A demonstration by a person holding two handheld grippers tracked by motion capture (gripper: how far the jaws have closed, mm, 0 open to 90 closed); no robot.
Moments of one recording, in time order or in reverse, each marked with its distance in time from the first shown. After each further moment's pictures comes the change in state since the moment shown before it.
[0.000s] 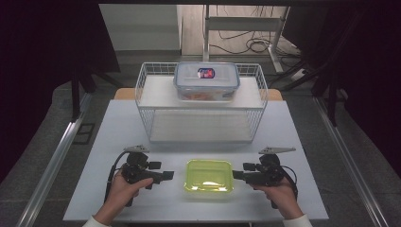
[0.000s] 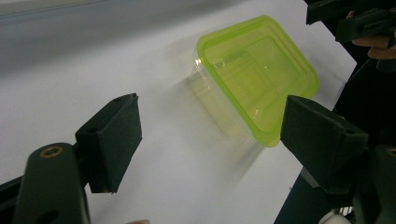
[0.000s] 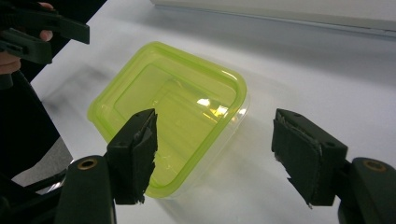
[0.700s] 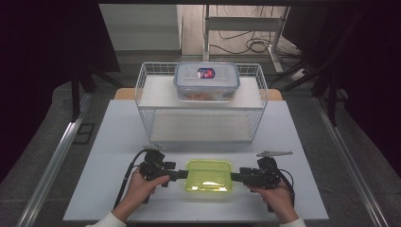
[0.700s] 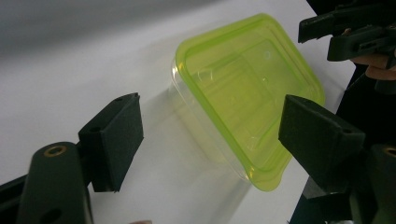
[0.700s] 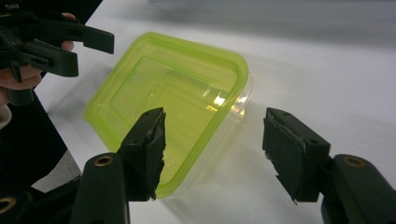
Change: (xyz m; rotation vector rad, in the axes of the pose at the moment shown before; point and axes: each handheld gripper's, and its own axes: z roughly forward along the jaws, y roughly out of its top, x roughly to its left) left arm -0.006 0.010 0.044 0.041 -0.048 -0.047; right arm -0.003 -0.012 0.014 0.010 0.014 0.087
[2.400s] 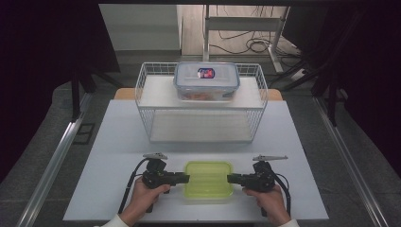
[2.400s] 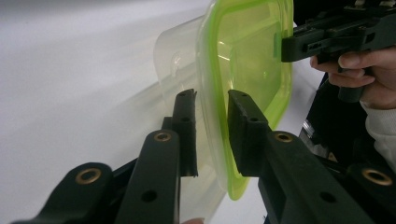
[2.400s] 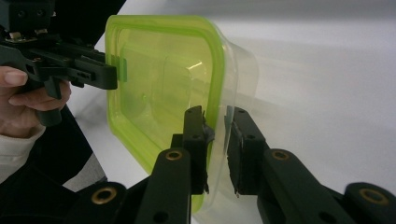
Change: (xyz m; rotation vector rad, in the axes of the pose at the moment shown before) left arm -0.009 -0.021 0.006 -0.056 -0.078 0.001; right arm 0.004 -0.013 0.011 -0.015 0.089 0.052
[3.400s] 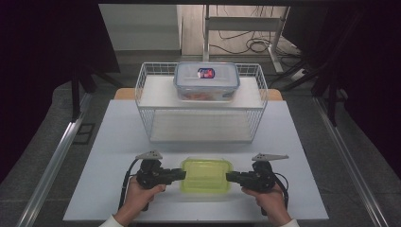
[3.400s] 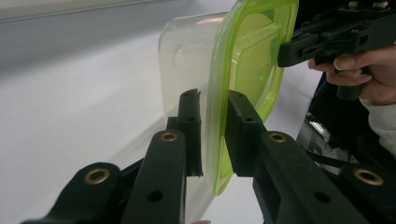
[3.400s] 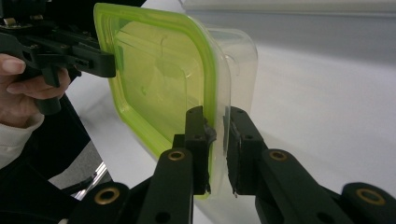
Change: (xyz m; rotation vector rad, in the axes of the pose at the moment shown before) left arm -0.014 0.006 -0.023 -0.073 0.032 0.121; right arm 0.020 0.007 -0.008 -0.045 -0.007 -0.115
